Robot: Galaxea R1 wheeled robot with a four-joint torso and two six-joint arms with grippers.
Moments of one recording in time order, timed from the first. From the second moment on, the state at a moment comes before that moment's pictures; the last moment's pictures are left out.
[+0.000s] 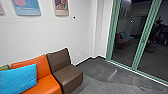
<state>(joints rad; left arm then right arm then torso) 1.44 3.02 -2.76 -0.09 0.10 0.24 -1.59 3.00 -2.60 -0.05 0.10 0.31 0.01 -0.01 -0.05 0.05</state>
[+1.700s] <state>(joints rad) 1.44 3.03 -2.76 -0.09 0.10 0.24 -1.58 3.02 -2.69 0.09 0.09 0.18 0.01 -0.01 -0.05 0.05</state>
